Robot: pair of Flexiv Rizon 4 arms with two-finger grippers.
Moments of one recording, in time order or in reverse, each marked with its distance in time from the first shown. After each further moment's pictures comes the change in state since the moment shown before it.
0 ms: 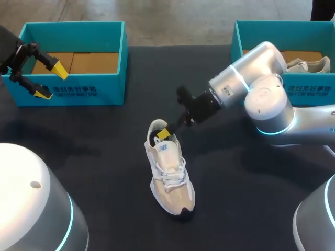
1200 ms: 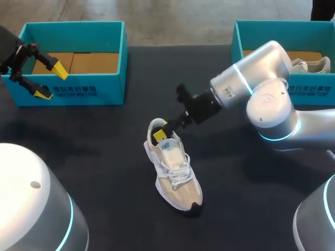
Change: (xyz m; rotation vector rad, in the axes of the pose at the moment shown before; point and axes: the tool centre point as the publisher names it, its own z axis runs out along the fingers) left arm 0.000 0.000 0.000 0.000 0.000 0.000; right arm 0.020 0.012 -0.005 -0.043 -0.084 -0.044
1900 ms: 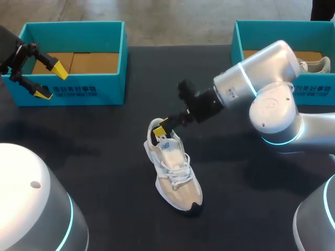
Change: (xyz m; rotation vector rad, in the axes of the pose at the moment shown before) left arm 0.000 0.000 0.000 0.000 0.000 0.000; right arm 0.009 0.012 -0.010 -0.050 -0.063 -0.054
